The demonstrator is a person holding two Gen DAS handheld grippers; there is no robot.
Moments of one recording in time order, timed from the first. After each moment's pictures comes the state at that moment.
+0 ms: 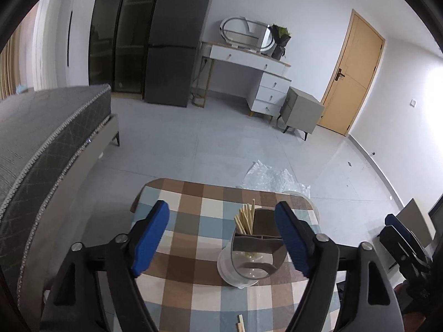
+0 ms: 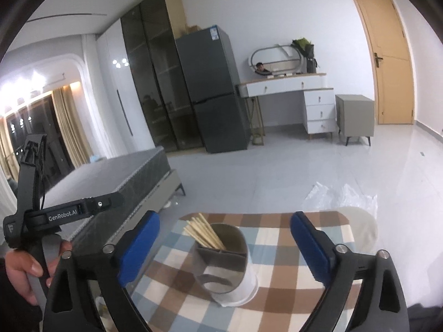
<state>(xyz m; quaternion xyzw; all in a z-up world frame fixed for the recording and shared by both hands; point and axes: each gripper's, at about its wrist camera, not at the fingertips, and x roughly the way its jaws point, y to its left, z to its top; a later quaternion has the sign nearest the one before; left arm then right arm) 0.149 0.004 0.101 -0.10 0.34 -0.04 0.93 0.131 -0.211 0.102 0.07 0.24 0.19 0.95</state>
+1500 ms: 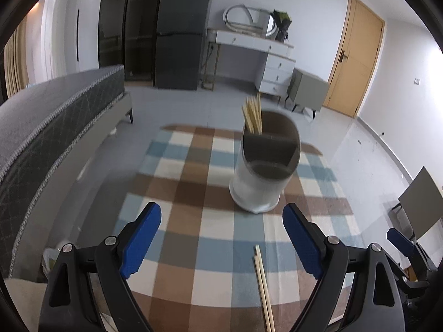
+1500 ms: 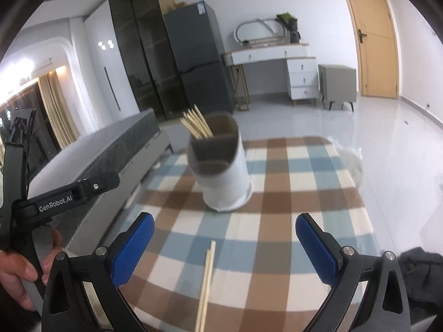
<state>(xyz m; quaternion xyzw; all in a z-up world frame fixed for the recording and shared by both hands) 0.060 -0.015 -0.014 -0.07 0.37 -0.02 0.93 0.023 -0.209 -0.029 0.05 0.33 0.14 0.93</state>
